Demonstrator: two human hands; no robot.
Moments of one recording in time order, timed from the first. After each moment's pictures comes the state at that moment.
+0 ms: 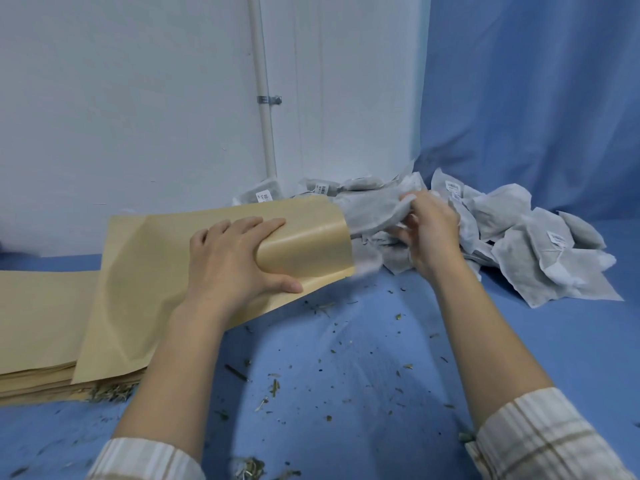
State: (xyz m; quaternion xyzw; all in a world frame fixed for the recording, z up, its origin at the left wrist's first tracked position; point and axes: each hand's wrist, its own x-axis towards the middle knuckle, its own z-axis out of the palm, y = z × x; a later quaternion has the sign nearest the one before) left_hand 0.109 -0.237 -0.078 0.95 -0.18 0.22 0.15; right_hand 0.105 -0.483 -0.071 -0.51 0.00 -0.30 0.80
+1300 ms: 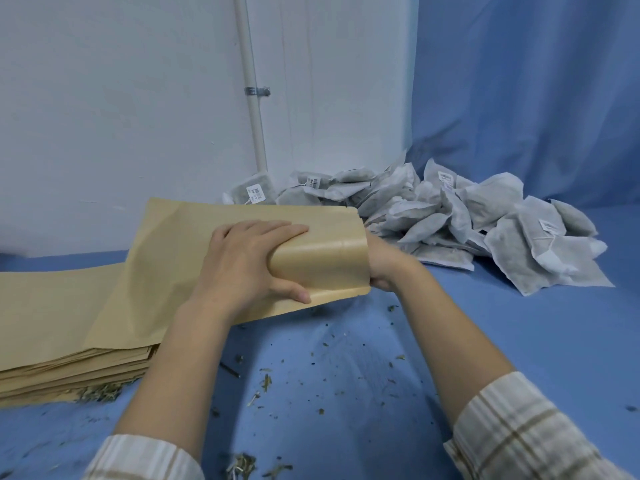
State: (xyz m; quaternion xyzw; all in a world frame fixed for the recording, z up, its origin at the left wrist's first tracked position) left_hand 0.108 -0.252 -0.083 0.92 -0.28 0.21 0.15; right_hand 0.103 -0.448 -0.093 -0.77 -0.06 0.03 0.64
